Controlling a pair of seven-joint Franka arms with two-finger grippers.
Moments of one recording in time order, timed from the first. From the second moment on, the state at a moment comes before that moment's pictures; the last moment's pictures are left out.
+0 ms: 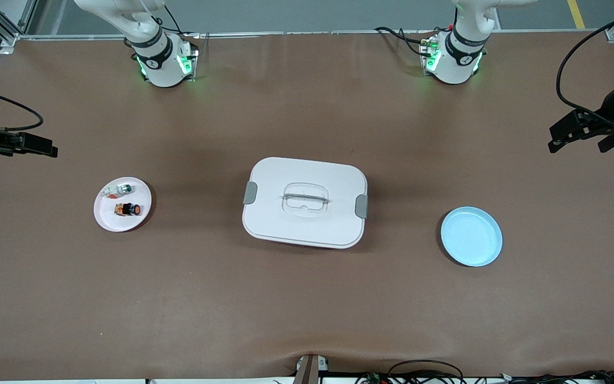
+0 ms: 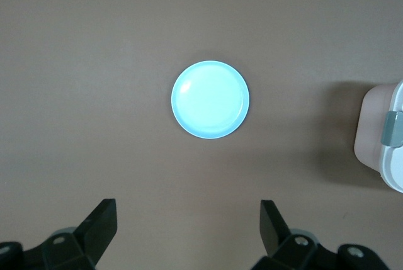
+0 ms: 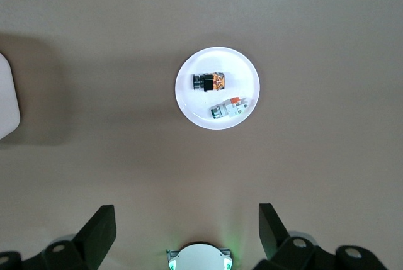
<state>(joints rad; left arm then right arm) -0.01 -0.02 -0.03 -1.60 0.01 1.65 -0.04 0.03 0.18 -0.10 -1.40 0.02 1.35 -0.03</state>
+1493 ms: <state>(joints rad) -0.01 -0.02 -0.03 -1.60 0.01 1.64 -0.04 0.02 0.16 -0.10 -1.40 0.04 1.39 -0.02</state>
